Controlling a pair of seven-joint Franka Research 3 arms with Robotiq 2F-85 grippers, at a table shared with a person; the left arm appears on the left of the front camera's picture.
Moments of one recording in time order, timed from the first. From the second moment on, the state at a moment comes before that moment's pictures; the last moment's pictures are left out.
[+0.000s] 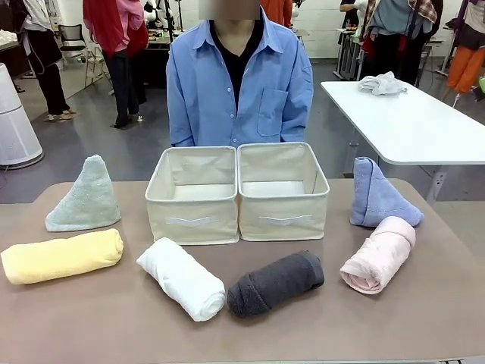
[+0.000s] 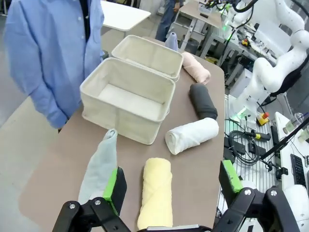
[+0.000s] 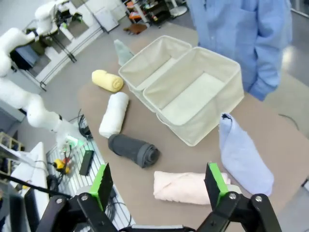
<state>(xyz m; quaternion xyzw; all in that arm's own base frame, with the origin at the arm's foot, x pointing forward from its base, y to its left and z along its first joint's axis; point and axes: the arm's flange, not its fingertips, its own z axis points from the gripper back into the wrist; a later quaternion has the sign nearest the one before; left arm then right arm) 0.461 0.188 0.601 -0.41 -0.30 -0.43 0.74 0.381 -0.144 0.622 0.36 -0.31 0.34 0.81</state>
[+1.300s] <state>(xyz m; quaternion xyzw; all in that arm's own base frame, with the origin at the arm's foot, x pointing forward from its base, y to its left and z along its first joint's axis) 0.448 0.220 0.607 -0.40 -0.32 -0.42 0.75 0.364 -0.164 0.612 0.34 -0.31 0.37 0.81</state>
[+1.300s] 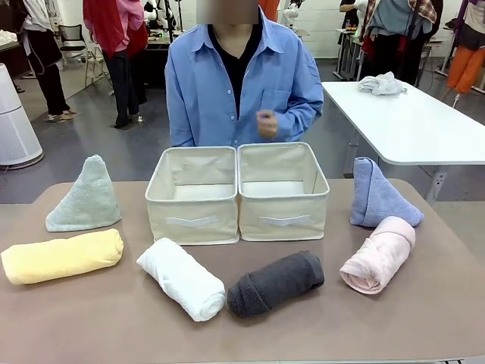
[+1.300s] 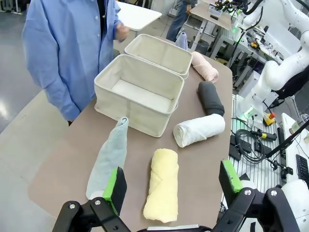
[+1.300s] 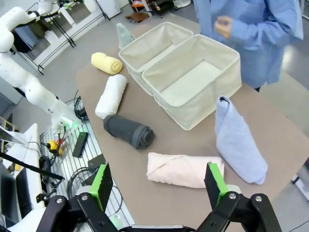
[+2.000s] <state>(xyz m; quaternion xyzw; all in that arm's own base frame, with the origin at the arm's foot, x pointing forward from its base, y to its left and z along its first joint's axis) 0.448 0.220 0.607 -0.40 -0.32 -0.42 0.75 0.365 -0.164 0.612 0.34 -0.30 0.37 0.81</state>
